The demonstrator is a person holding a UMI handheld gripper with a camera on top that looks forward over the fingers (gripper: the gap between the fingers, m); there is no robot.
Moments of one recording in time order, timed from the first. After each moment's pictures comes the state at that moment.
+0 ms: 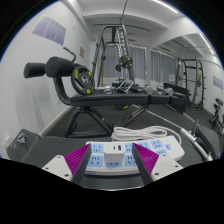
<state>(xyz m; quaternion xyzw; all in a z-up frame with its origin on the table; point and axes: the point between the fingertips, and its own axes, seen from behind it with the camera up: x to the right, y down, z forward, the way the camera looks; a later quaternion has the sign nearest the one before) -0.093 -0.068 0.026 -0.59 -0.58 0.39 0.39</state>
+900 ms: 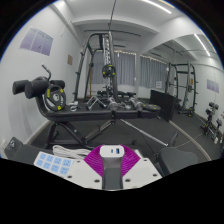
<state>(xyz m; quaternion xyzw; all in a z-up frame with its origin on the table) -0.071 0.196 0.150 -0.60 -0.56 0.37 0.44</state>
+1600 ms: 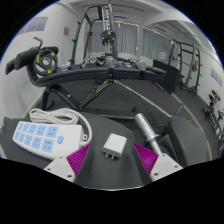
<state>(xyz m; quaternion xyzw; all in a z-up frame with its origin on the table) -0.085 0.226 -0.024 -0.66 -0.62 0.27 0.33</state>
